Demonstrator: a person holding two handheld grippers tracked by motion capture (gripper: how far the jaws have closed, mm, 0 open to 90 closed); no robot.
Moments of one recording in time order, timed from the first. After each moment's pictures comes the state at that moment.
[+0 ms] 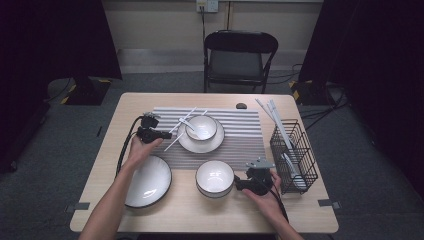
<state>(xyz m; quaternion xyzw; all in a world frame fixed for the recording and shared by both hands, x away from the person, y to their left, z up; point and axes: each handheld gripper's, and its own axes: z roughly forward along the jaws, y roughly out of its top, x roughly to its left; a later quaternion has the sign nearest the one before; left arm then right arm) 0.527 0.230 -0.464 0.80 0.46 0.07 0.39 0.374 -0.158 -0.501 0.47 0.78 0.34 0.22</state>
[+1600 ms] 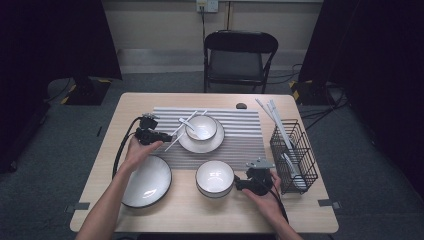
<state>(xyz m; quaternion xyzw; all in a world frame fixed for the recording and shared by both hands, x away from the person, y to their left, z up) 0.515 0.234 -0.453 0.80 0.46 0.07 0.37 0.373 -0.158 -0.501 0.48 0.78 0.34 0.22</state>
